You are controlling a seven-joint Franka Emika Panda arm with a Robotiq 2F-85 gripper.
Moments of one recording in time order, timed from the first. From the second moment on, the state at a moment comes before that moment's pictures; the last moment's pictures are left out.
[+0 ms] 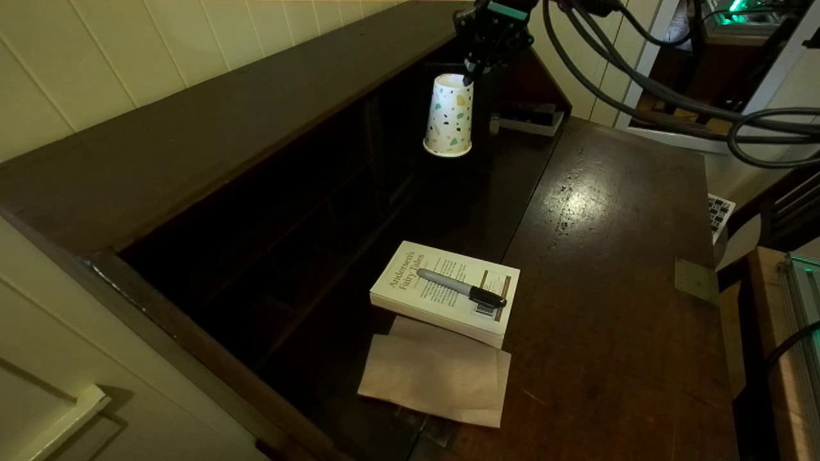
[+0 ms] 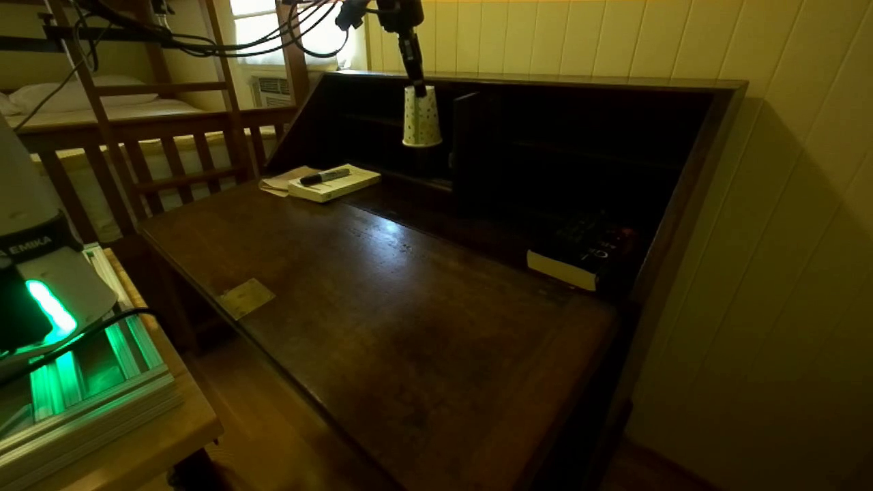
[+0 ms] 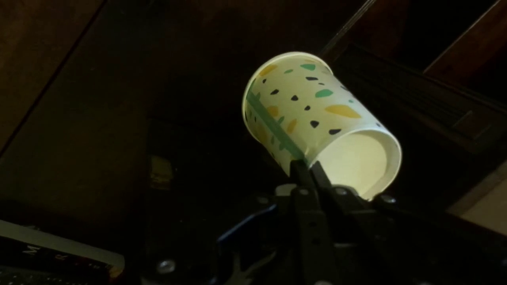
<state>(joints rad) -0.11 0.04 -0.10 -2.15 0.21 2.57 0.45</state>
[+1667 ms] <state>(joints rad) -0.08 0.29 -0.08 -2.00 0.31 2.71 0.47</state>
